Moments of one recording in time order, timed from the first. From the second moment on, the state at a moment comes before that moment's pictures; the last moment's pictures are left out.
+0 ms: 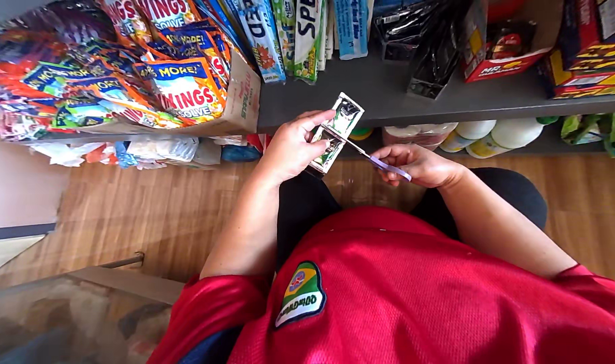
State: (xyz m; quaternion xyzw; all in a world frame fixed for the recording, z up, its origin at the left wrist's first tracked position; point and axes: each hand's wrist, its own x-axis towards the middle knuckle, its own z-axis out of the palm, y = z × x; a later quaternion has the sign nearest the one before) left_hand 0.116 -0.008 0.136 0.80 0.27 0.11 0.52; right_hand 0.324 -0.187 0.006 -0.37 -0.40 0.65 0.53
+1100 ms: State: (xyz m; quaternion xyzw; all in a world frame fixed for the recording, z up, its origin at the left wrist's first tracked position) left_hand 0.118 0.004 0.108 0.58 0.22 0.08 0.78; right_hand 0.314 -0.184 0.007 -0.37 -0.40 0.64 0.54
